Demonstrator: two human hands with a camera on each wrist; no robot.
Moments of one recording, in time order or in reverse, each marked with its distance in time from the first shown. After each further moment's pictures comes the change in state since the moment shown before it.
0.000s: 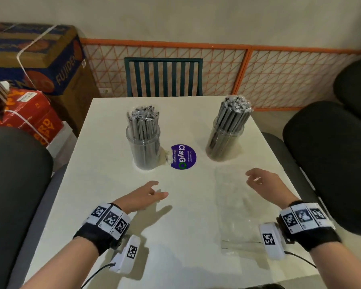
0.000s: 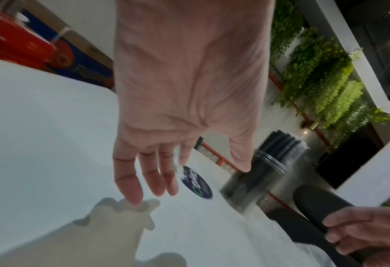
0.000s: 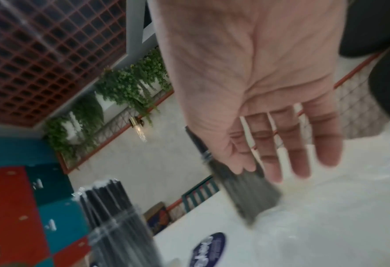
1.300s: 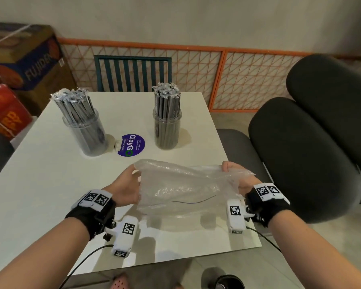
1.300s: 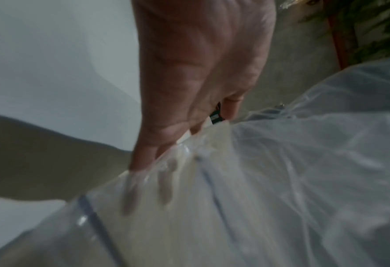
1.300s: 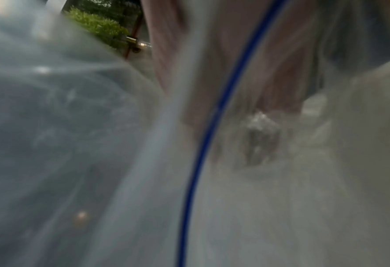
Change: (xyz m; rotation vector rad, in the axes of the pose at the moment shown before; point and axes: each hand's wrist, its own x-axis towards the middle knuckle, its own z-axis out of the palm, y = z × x) left_hand 0.014 0.098 0.155 -0.949 -0.086 0.010; right_hand -0.004 0.154 -0.061 1.188 -0.411 -0.023
